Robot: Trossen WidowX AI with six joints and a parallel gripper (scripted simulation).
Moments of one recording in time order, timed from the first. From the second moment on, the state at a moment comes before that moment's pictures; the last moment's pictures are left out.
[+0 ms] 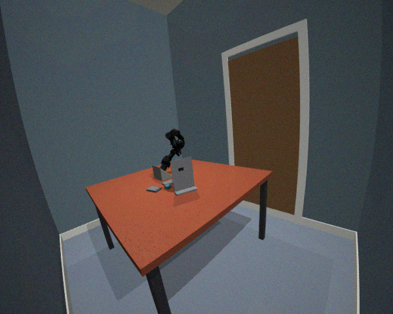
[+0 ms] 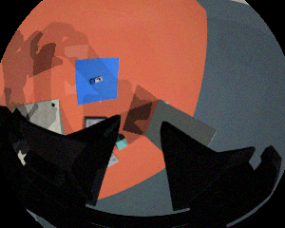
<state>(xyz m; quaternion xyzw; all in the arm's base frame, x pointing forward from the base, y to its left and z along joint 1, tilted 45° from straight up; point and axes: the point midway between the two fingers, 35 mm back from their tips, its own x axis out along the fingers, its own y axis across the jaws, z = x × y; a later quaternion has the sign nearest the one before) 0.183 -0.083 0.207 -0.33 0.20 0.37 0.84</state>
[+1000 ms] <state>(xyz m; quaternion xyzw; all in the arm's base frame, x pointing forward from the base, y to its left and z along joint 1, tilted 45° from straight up) 0.183 -0.086 0.209 -0.33 0.20 0.37 0.85</state>
